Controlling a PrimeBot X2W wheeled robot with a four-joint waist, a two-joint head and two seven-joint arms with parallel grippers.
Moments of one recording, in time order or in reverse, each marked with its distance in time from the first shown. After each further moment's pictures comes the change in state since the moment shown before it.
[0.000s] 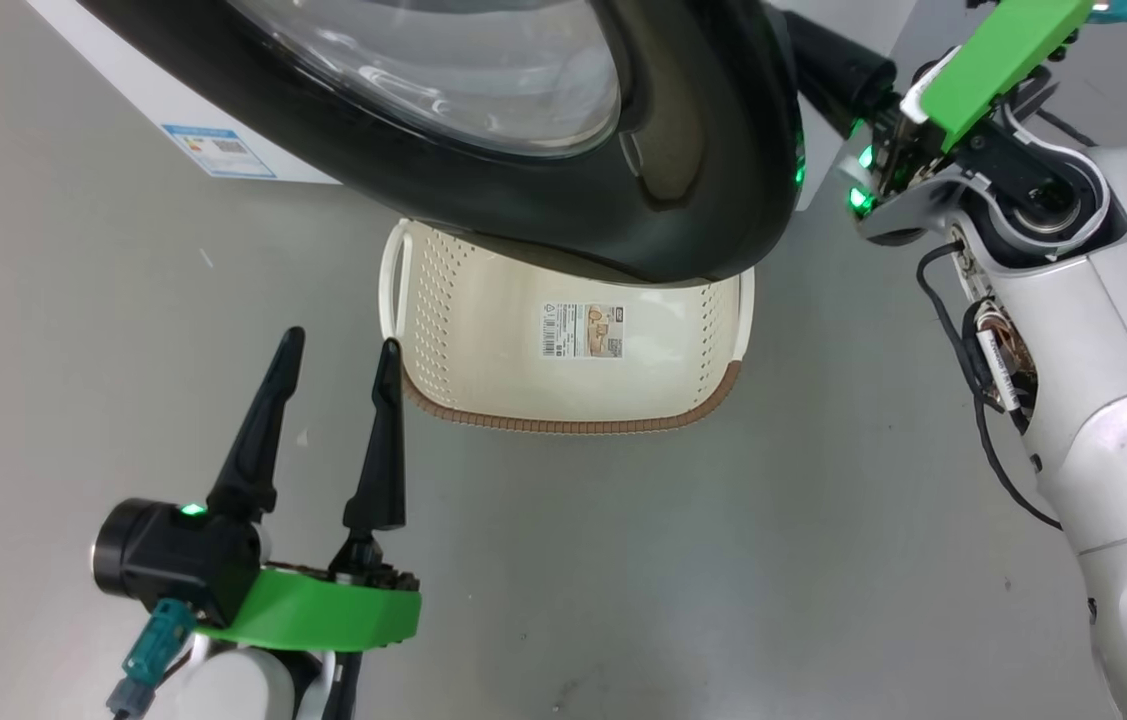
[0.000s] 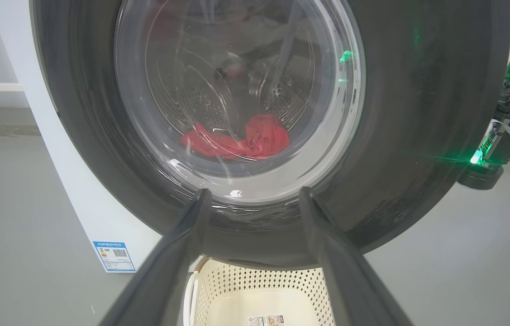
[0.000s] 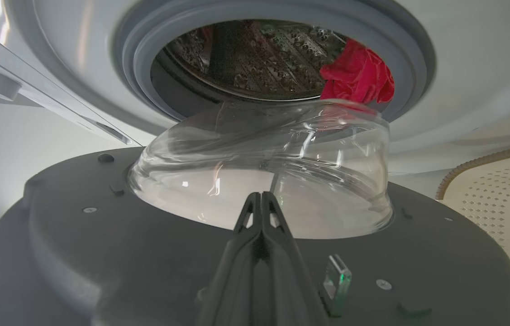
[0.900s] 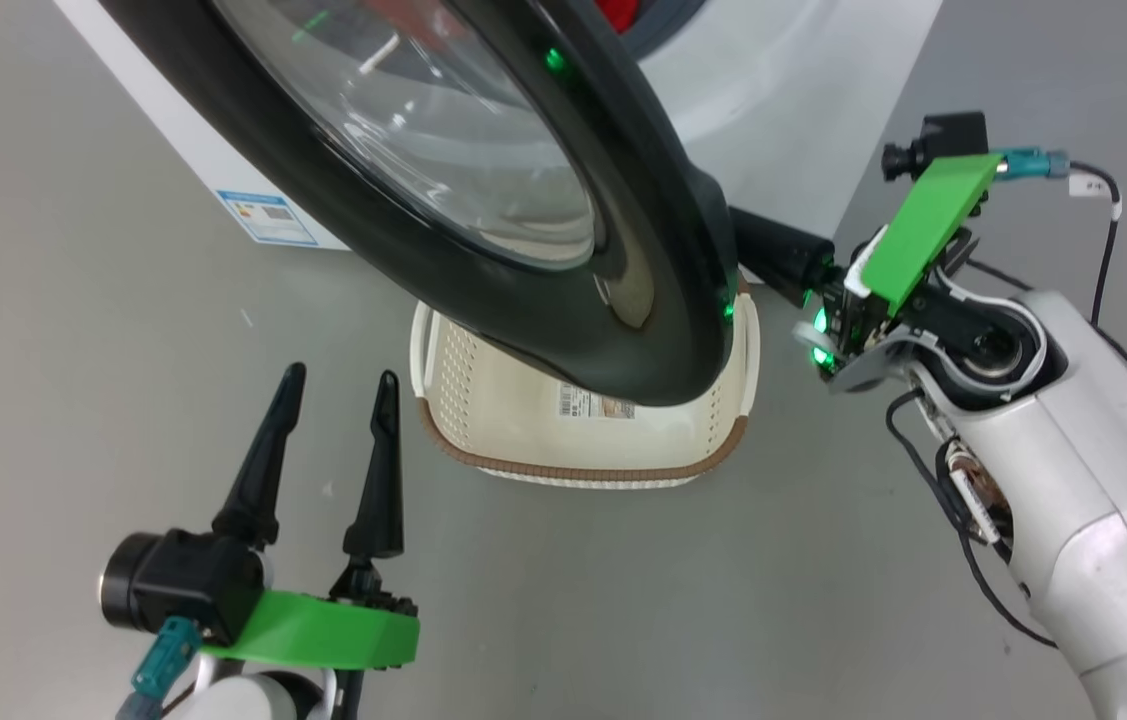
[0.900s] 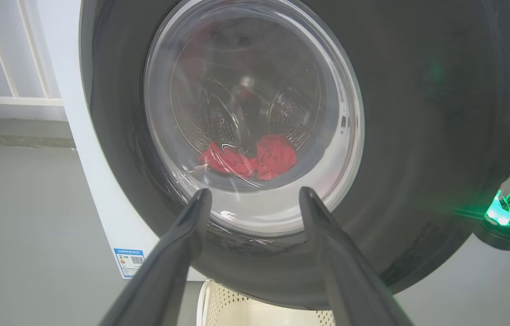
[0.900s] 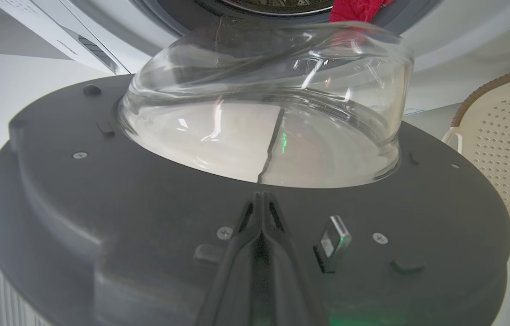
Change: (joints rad) left arm 0.036 0.000 0.003 0.025 -0.014 0.010 0.000; right arm 0.198 -0.050 0.161 -0.110 0.110 0.000 0.049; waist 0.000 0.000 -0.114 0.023
